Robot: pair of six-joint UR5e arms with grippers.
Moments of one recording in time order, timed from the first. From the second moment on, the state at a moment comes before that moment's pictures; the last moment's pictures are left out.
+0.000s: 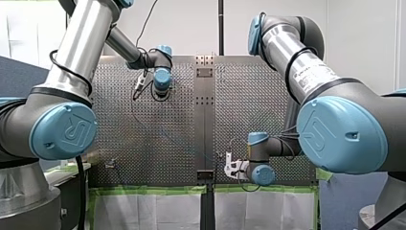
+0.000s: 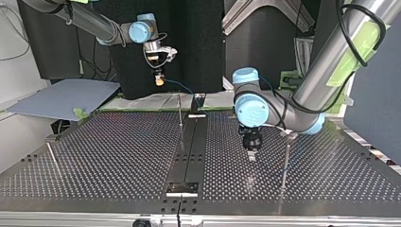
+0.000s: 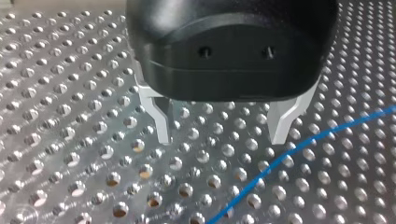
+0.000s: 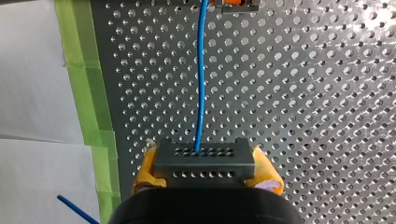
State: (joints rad) left arm -0.29 -1.95 -1.46 -3.00 -2.03 -1.21; right arm 2.07 -0.70 1.93 -1.09 1.56 1.63
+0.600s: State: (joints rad) left arm -0.29 -2.01 -1.46 -2.96 -2.07 -1.05; right arm 2.07 -0.70 1.93 -1.09 1.56 1.64
